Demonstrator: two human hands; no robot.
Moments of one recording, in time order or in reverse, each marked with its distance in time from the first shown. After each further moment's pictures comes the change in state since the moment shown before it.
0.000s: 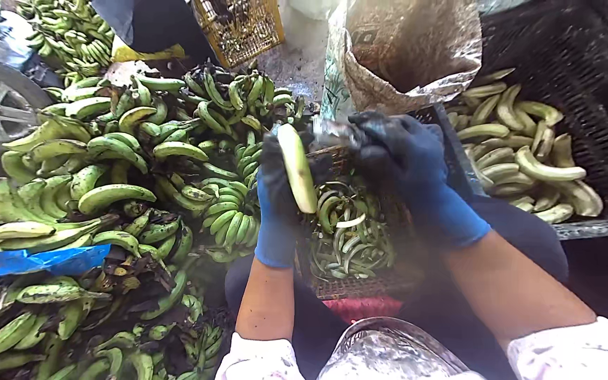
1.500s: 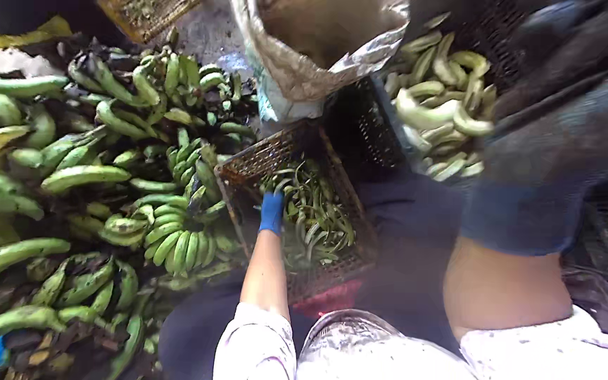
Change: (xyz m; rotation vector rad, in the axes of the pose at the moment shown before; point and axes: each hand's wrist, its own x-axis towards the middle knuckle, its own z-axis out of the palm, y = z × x) left_hand 0.027 -0.247 -0.034 1.110 -0.056 -0.648; right_hand -0.011 0.070 -0.115 0.820 0.750 0.260
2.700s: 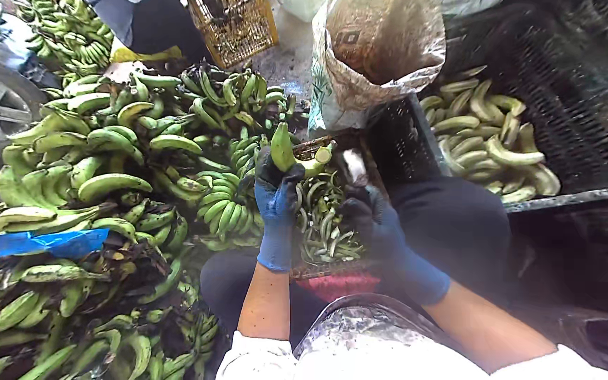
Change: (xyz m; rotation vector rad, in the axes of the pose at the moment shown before) left_hand -0.174 0.065 -0.121 -0.949 0.424 0.870; right_hand -0.209 -0.014 0.048 -0.217 -0.518 0.507
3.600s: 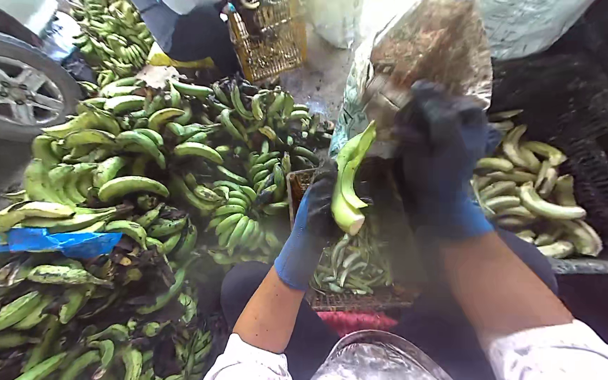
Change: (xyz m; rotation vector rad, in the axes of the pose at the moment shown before) left_hand 0.051 0.013 0.019 -0.586 -0.148 -0.672; right_hand 0.180 -0.025 -0.028 -0.916 0.382 -0.580
